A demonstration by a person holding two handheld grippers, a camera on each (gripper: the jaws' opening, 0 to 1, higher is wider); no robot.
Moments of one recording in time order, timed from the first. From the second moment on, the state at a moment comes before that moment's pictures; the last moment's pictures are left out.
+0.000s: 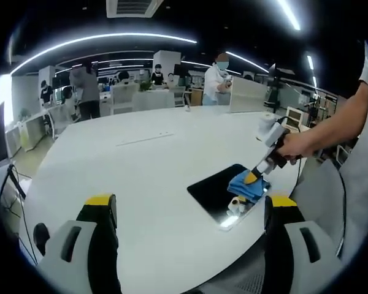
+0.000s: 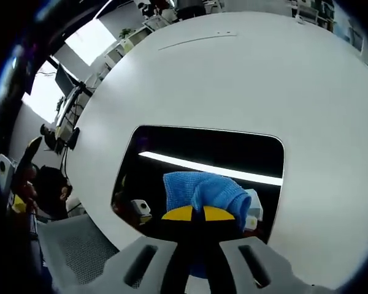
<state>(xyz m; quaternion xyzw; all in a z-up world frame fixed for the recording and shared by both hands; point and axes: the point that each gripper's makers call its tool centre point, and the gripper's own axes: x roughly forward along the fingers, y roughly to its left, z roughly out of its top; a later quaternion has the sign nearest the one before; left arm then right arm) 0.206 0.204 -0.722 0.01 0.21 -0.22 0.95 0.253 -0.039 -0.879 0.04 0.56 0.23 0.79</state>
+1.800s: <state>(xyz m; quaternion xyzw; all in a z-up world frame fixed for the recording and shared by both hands) 0.210 0.202 -0.732 0.00 0.21 -0.22 0.95 0.206 -0.067 -0.883 0.07 0.58 0.24 0.78</state>
